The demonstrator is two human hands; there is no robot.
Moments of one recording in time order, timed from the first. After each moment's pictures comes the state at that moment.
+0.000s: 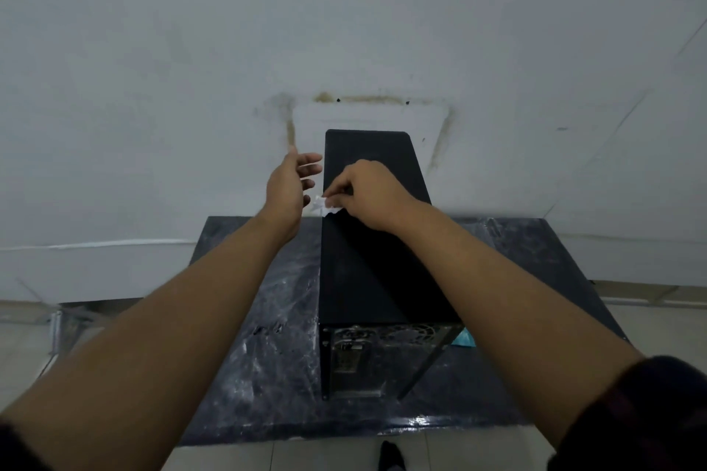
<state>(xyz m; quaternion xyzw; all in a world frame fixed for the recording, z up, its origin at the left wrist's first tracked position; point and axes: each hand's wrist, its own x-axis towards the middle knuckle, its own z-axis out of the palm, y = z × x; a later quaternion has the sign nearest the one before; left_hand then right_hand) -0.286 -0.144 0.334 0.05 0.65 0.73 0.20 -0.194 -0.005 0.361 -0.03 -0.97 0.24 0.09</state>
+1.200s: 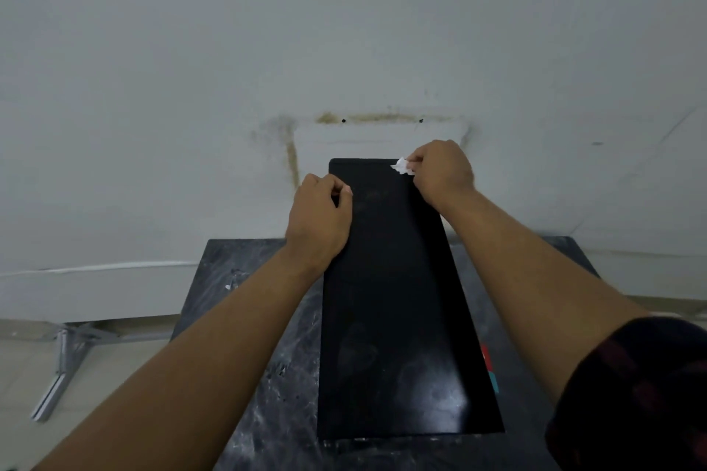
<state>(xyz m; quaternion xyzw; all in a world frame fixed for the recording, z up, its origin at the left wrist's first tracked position) -0.326 -0.084 0.317 0.26 0.87 0.43 -0.05 -0.272 0.139 0.359 -0.30 -0.92 0.20 0.16</state>
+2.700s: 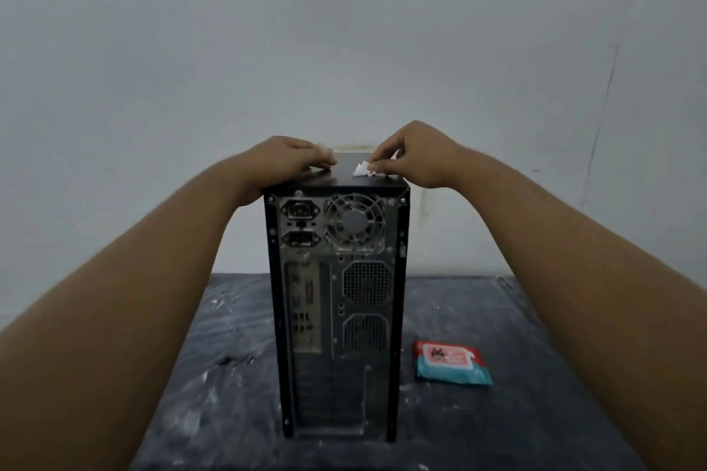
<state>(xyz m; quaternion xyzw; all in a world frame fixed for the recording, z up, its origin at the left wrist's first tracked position) -0.149 -0.187 0.317 0.38 0.80 0.46 0.02 -0.036 0.058 0.327 0.04 -0.95 0.18 0.26</state>
